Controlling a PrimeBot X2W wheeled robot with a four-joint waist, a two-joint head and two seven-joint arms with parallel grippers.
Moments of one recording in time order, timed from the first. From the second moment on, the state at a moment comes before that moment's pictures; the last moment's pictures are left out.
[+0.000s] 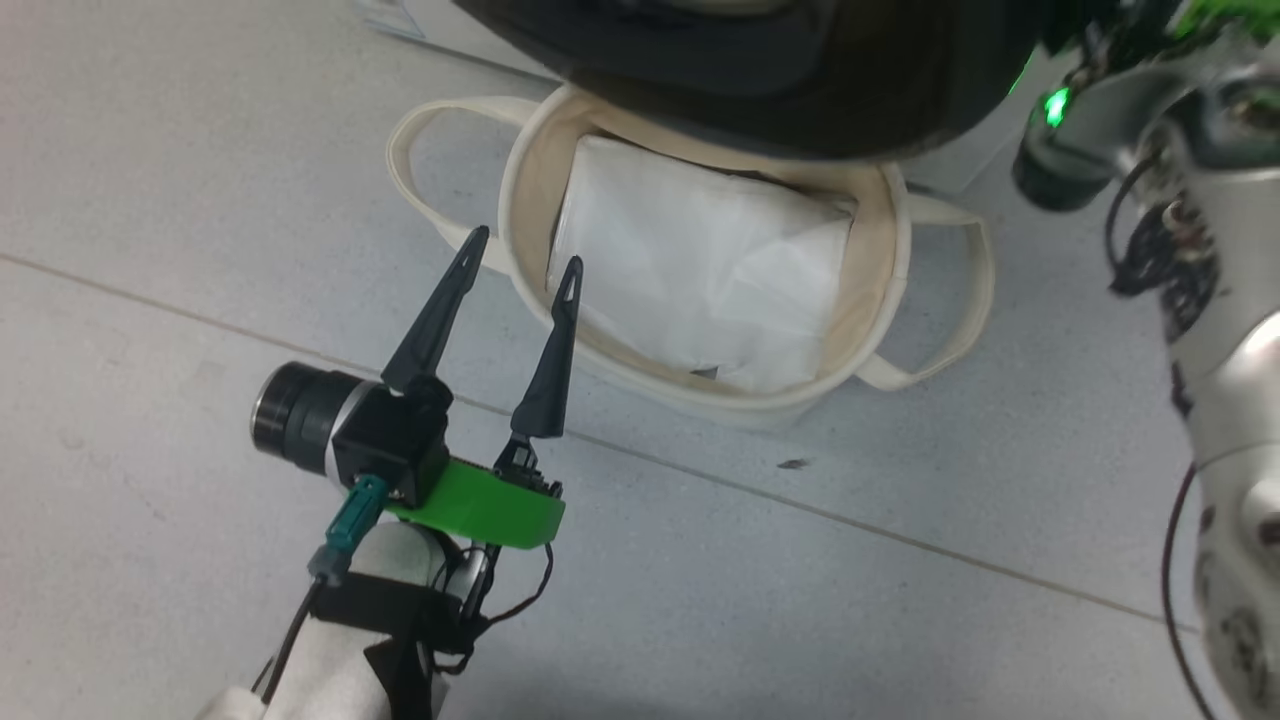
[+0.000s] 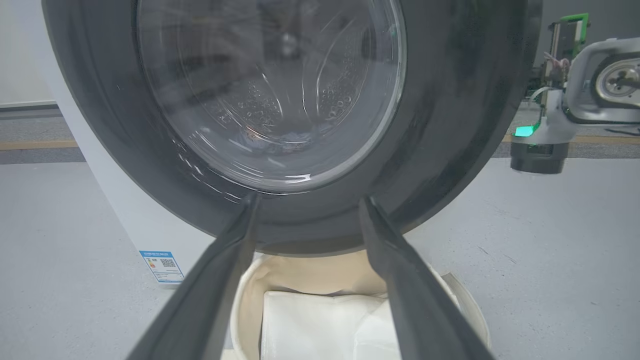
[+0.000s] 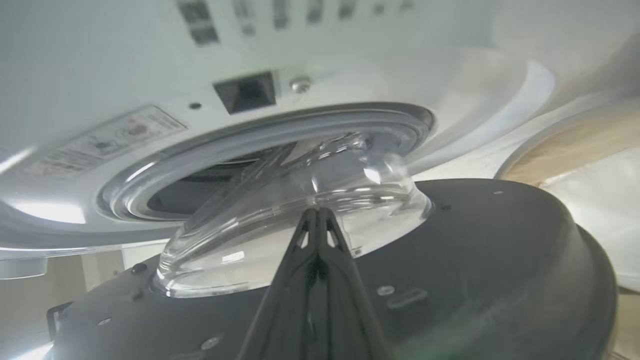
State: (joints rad) left arm -0.47 0.06 -0.33 0.17 -0.10 0.04 -0.25; right arm -1.21 -0.18 0.10 0.90 1.72 0.13 0.54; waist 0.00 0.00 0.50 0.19
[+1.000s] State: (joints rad) left arm -0.37 0.05 -0.29 0.19 -0.10 0.02 -0.25; right arm -0.77 -0.08 0.49 0.63 1.89 0.13 0.51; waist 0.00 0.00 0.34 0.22
